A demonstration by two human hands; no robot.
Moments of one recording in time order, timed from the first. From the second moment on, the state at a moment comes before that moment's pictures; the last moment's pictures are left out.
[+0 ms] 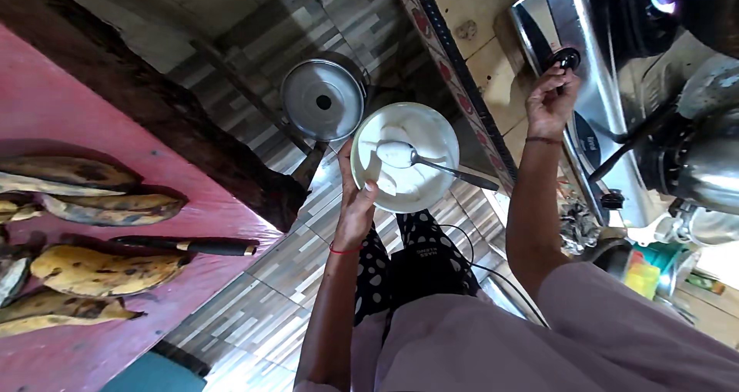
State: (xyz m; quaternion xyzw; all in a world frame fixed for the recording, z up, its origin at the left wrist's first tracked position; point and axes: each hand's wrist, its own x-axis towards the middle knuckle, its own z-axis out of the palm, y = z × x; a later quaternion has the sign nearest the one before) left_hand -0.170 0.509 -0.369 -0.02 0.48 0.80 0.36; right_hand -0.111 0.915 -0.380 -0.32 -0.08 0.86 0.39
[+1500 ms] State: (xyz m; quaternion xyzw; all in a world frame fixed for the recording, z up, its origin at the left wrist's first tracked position) left_hand -0.174 0.523 -0.364 0.01 0.47 0.80 0.37; right_hand -0.085 0.859 -0.343 -0.39 -0.56 0.72 0.13
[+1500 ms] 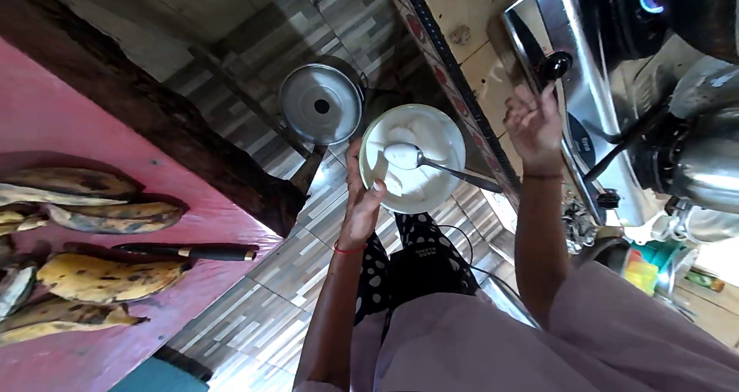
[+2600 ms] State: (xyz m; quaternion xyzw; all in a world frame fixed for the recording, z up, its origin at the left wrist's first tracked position) left_hand -0.144 0.613 -0.206 0.02 0.53 0.75 0.39; right_hand -0.039 0.772 -0.089 -0.25 -0.96 0.09 0.09
